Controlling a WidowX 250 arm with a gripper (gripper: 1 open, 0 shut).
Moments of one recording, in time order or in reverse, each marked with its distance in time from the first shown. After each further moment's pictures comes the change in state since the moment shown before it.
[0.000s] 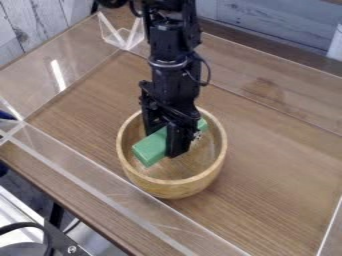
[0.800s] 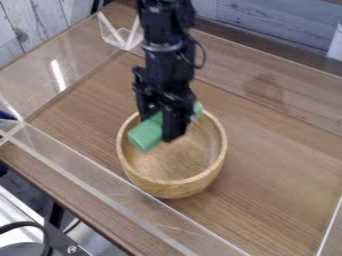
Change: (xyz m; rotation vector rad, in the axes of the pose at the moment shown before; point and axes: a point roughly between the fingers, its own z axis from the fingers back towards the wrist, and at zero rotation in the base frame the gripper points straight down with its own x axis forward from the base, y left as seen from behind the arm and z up) arm -0.004 0.014 0.028 0.028 -0.078 0.091
